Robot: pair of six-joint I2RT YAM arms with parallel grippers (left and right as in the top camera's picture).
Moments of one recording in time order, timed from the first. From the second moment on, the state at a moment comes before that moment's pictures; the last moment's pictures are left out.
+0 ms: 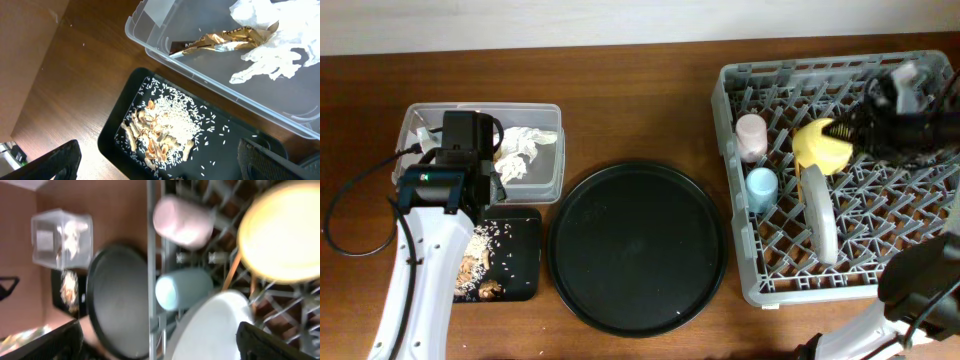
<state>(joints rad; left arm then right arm) -0.04 1.39 1.30 -1.12 -0.58 -0.35 -0.49 1.88 1.97 -1.59 -0.74 -0.37</state>
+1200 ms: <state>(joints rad) -0.04 1.39 1.30 -1.12 -0.58 -0.35 0.62 1.81 2.14 -1.49 -0.05 0.17</state>
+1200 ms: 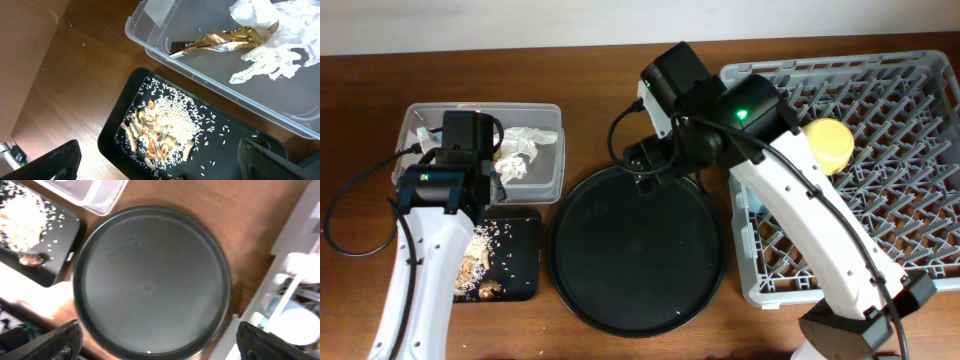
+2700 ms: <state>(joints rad) -0.04 1.39 1.30 -1.12 -0.58 -0.35 0.17 0.02 0.01 0.03 0.06 0.19</state>
